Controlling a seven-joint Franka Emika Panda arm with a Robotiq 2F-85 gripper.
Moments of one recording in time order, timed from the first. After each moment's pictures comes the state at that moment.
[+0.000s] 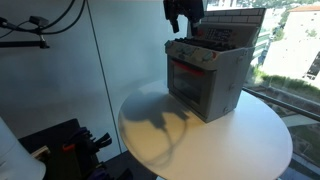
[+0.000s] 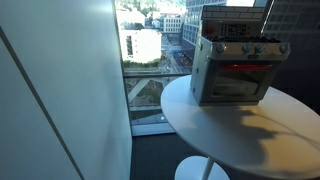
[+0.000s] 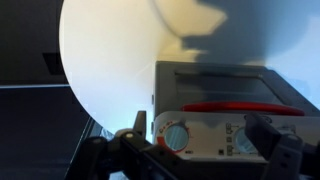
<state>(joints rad) -0.09 -0.19 -0.13 -2.10 0.02 2.21 -0.07</state>
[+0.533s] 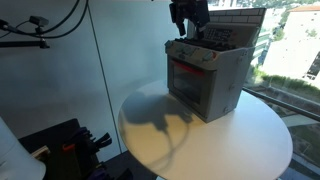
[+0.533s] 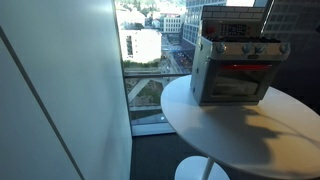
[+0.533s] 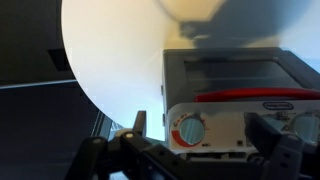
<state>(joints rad) -0.11 -0.17 -0.13 -2.14 0.02 2.31 -0.02</state>
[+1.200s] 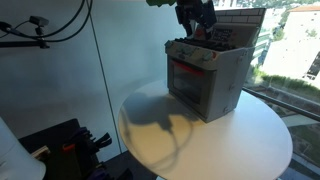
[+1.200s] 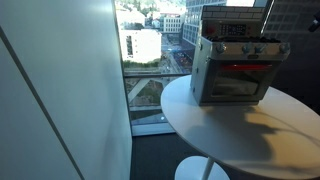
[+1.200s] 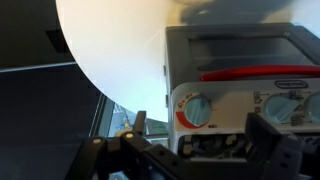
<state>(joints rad) -0.11 -0.14 -0.13 -2.15 0.03 2.46 -0.02</state>
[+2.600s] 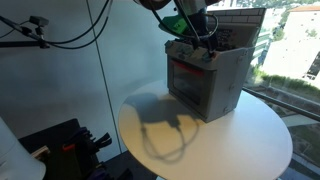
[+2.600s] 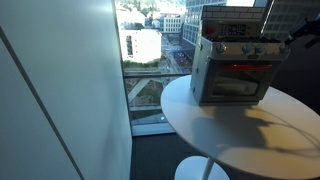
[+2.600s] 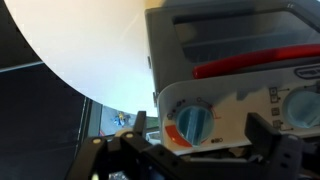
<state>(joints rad) -0.10 0.04 -0.11 -2.13 0.24 2.69 -0.10</state>
